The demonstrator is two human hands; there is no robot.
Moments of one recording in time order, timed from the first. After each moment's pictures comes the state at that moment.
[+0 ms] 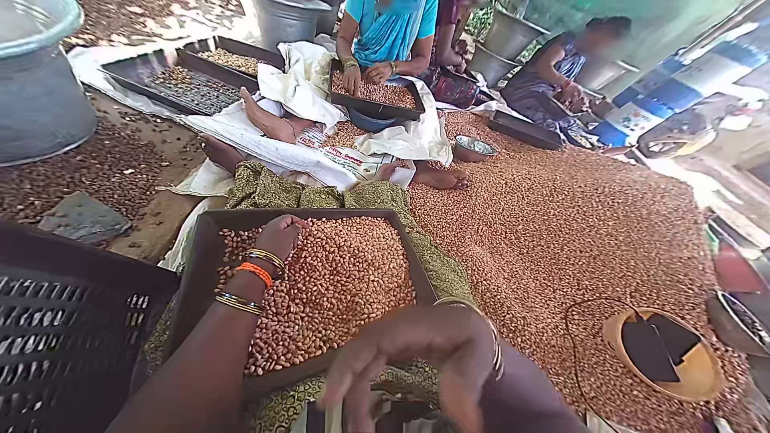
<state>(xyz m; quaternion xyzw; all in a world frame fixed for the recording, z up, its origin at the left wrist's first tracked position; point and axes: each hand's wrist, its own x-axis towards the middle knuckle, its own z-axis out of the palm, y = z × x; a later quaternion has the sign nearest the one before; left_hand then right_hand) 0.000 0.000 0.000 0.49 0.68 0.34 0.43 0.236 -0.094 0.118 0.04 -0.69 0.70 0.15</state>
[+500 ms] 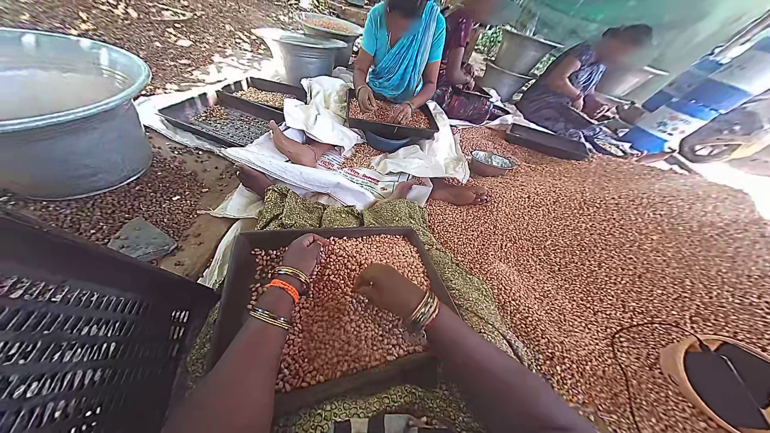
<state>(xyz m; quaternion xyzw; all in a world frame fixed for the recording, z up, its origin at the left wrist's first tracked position) -0.011 0.012 -0.003 0.48 0.68 0.32 0.45 0.208 -0.009 0.028 -0.40 -0.86 0.32 -0.01</state>
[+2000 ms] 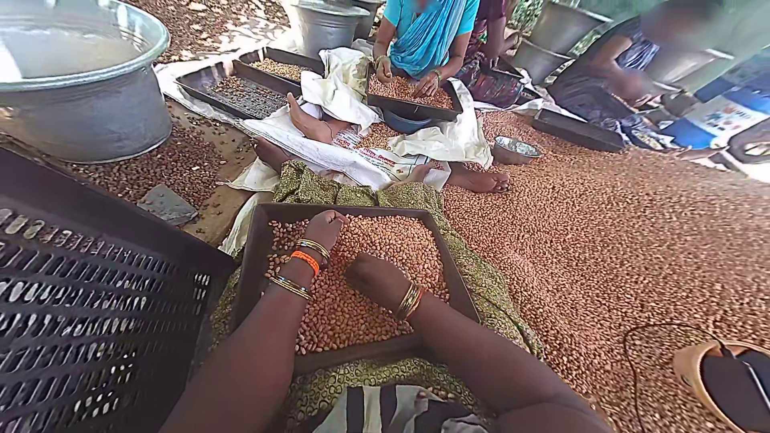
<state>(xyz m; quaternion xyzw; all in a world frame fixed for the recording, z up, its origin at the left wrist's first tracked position) -0.003 0.009 -0.004 0.49 0.68 0.33 0.44 0.175 -0.025 -0.011 -0.36 -0.90 0.24 -0.02</state>
